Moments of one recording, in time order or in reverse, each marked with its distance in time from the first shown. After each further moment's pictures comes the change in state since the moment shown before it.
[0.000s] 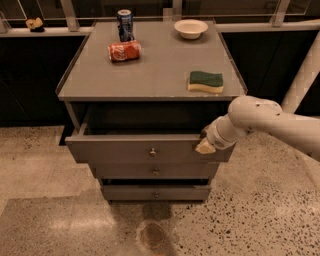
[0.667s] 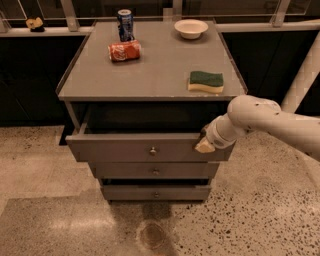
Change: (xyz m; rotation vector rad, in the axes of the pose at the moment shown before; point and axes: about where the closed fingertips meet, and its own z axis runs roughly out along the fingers) arm -0.001 -0.003 0.003 0.002 0.001 0.003
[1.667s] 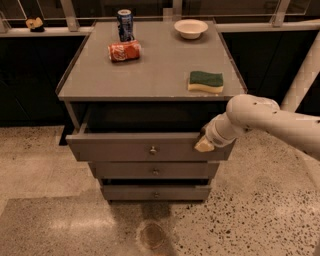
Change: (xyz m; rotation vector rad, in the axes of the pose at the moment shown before) arm -0.004 -0.004 0.001 0.008 0.003 0.011
